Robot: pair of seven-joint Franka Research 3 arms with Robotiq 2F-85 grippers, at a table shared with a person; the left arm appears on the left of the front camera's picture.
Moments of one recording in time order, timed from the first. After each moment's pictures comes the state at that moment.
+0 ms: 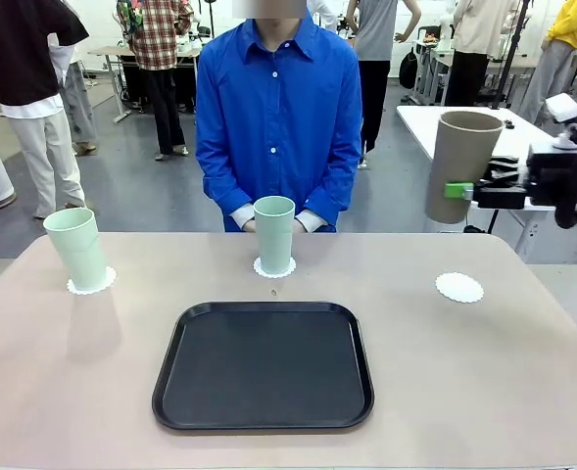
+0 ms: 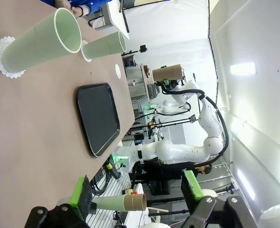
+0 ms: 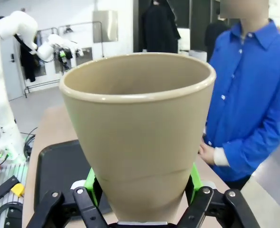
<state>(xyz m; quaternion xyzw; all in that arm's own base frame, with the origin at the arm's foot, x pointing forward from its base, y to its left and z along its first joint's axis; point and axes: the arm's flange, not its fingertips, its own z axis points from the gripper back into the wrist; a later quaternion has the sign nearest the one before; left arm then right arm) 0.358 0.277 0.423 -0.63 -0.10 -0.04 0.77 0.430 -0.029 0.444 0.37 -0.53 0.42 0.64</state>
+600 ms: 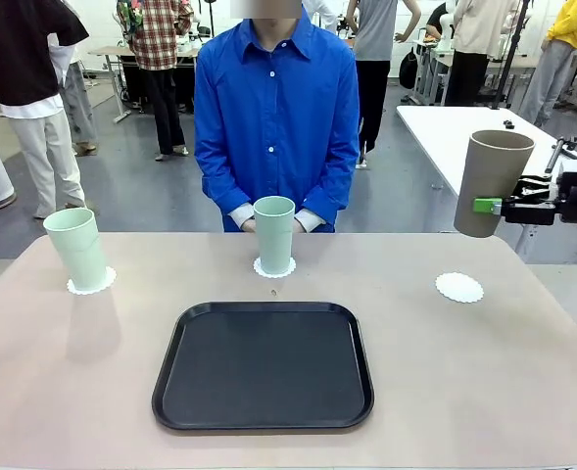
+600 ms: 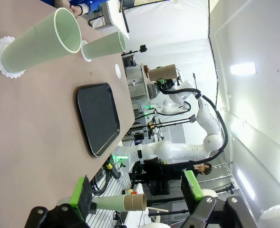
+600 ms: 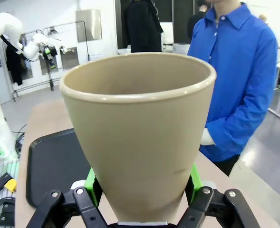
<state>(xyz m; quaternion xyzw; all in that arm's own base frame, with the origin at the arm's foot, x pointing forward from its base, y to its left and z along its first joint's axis) 0.359 0.277 0.423 -0.63 -0.10 -0.04 0.77 0.429 -0.068 0.422 0.35 -0.54 0.40 0.66</state>
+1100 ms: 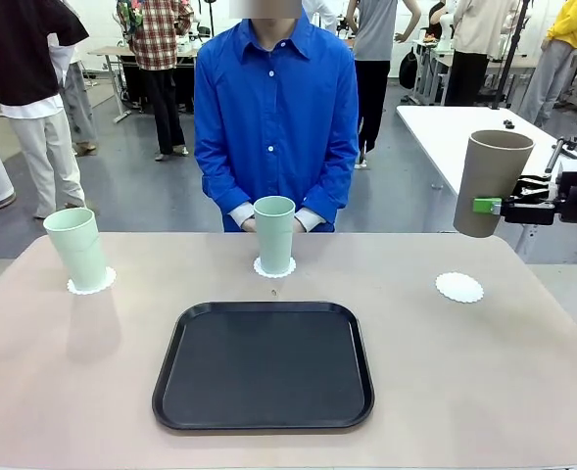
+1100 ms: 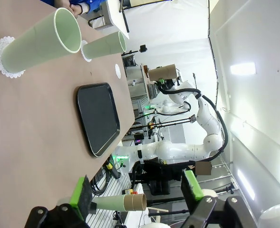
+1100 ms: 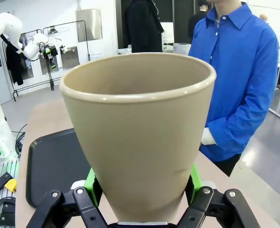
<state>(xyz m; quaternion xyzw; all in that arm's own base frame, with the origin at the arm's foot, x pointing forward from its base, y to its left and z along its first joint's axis) 0.359 0.277 0.423 -0.63 -0.10 -0.04 0.77 0.429 -0.067 0.422 0.35 -0.54 0.40 0.66</state>
